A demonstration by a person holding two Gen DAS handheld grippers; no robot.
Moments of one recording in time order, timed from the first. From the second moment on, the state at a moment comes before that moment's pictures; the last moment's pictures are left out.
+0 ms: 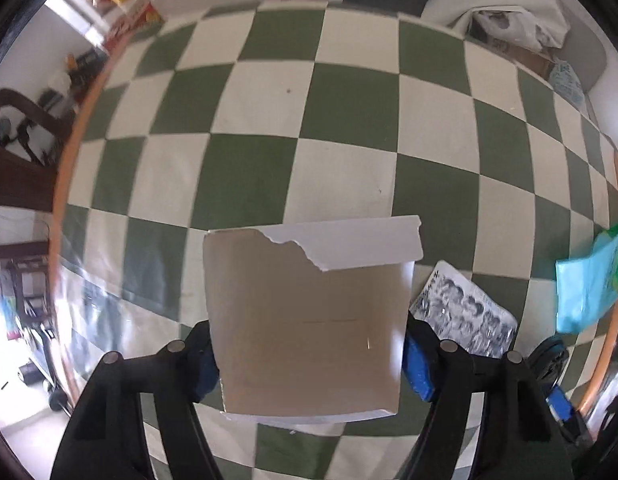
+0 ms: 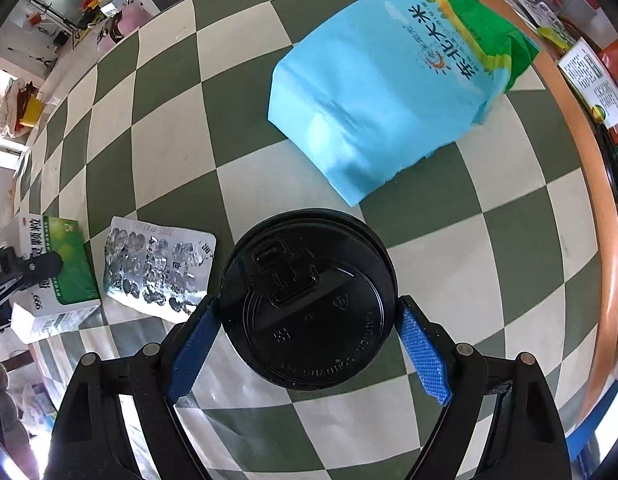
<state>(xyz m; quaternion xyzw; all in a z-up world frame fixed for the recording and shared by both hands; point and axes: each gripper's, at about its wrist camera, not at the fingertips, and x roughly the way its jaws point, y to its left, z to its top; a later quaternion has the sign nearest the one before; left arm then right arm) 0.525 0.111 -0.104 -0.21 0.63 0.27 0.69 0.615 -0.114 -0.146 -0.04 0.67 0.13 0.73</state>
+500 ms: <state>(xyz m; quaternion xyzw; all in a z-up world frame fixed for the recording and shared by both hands) 0.342 0.063 -0.049 -0.17 0.57 0.25 0.76 0.511 -0.154 -0.095 -0.02 0.63 0.16 0.76</state>
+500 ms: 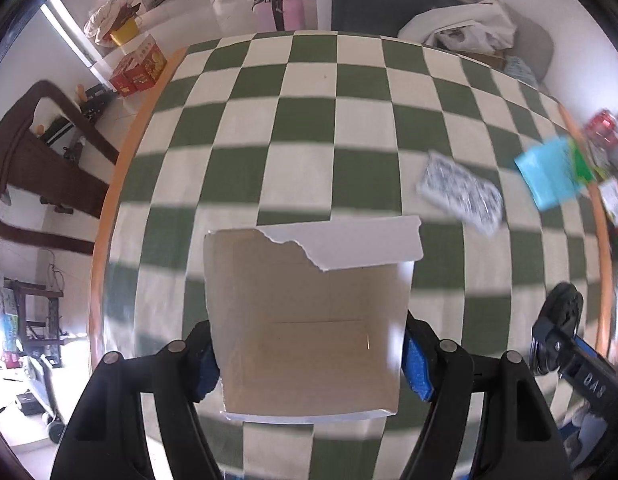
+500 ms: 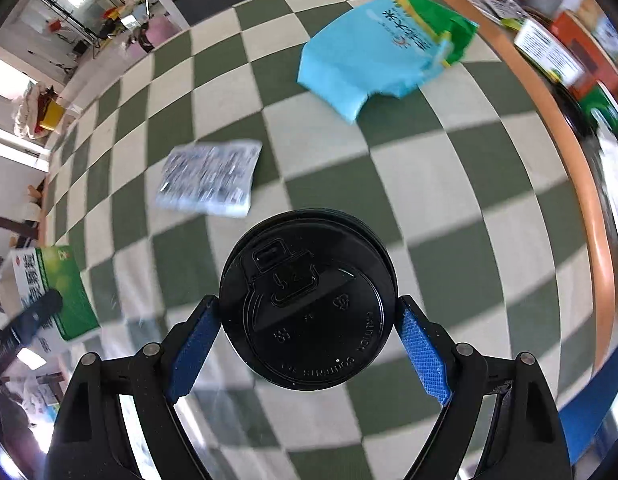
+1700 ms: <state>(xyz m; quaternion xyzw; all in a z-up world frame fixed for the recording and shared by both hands) 0.064 -0.021 -0.417 -0.35 0.68 0.13 0.63 0.130 -0.260 -0.428 0.00 0.73 0.16 0.66</state>
